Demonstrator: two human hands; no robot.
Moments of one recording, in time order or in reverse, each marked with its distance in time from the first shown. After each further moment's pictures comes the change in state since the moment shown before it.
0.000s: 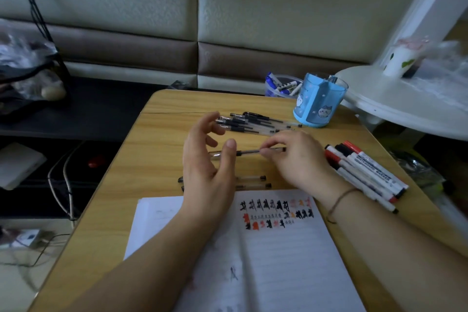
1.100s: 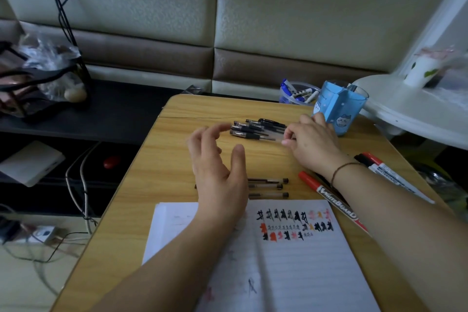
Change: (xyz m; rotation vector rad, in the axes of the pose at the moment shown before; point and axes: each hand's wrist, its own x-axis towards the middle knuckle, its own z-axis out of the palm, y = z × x) left_hand 0.004 -0.001 -0.001 0.034 0.101 -0.117; right_hand 0.057 0.011 0.004 -0.469 0.010 -0.111
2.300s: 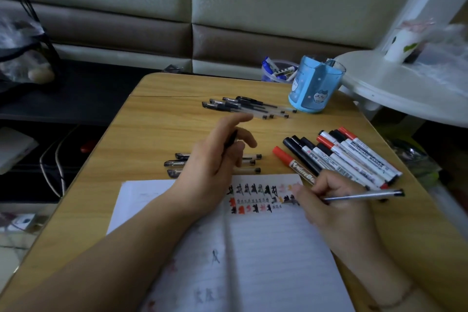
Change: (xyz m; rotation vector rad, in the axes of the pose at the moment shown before) left_hand -0.008 -0.001 0.001 -0.103 -0.591 0.250; right_hand -0.167 0.016 -0.001 1.185 0.196 0.094
